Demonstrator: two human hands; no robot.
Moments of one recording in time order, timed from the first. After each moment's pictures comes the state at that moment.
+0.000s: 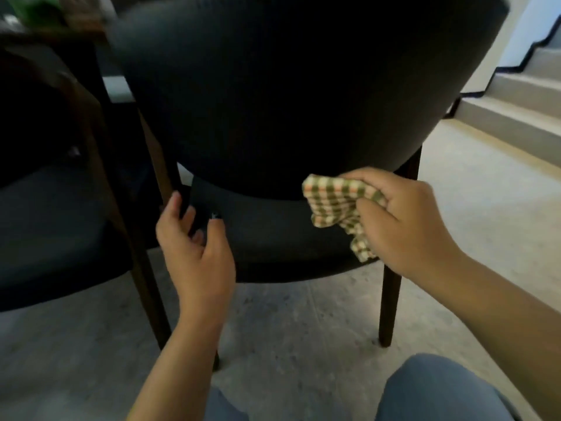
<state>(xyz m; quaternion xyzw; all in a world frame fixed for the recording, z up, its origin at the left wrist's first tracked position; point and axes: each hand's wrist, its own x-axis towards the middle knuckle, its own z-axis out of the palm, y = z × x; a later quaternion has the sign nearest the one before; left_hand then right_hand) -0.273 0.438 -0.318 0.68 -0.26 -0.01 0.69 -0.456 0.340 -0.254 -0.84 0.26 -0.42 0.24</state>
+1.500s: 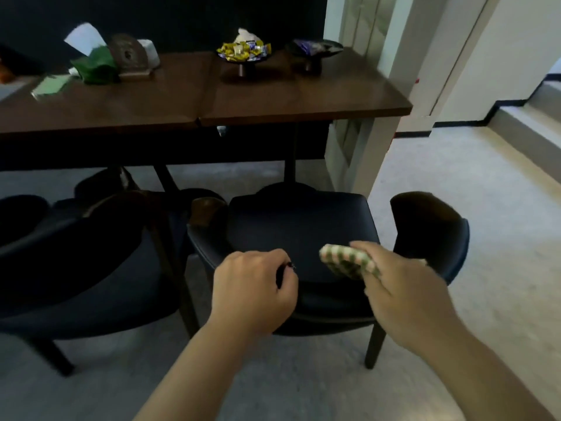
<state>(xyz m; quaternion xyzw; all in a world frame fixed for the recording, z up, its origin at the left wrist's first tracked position) -0.248 0.391 -0.071 0.79 -0.56 0.04 0.25 -0.429 0.294 -0.047 -0.88 0.41 -0.17 0.15</state>
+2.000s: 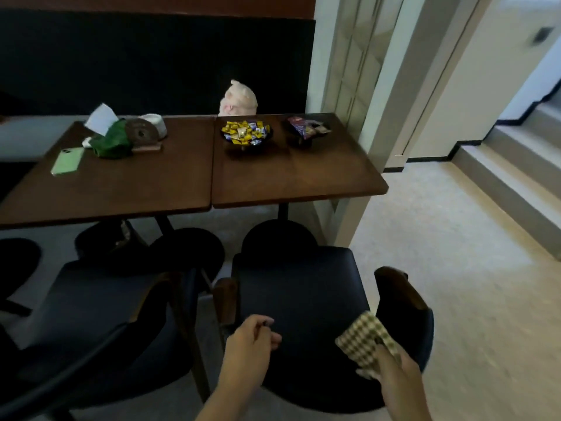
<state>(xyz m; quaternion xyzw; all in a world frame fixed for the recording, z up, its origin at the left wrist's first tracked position) -0.182 0.377 0.025 0.78 -0.22 -0.42 0.40 -0.386 0.291 0.041 -0.36 0.67 -0.25 0.60</state>
